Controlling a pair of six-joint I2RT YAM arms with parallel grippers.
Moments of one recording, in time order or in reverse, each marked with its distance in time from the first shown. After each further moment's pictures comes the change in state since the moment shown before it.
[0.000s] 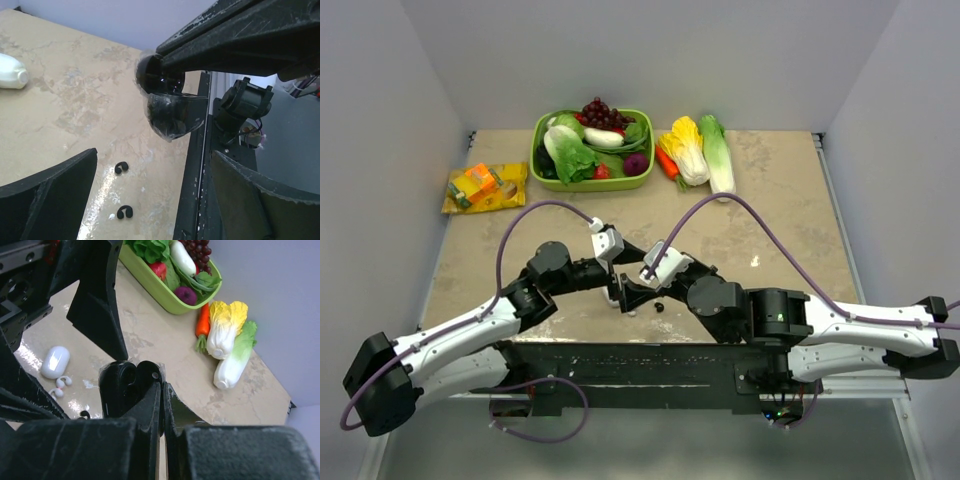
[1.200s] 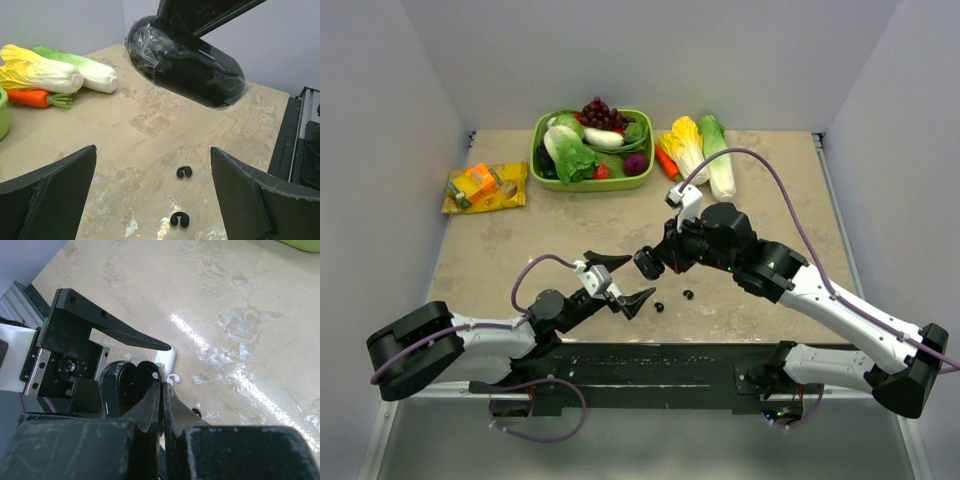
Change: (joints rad) left arm -0.170 0.229 -0.405 0.823 -0.516 0.172; right arm -0.583 0.079 0.001 -0.003 -0.942 0.534
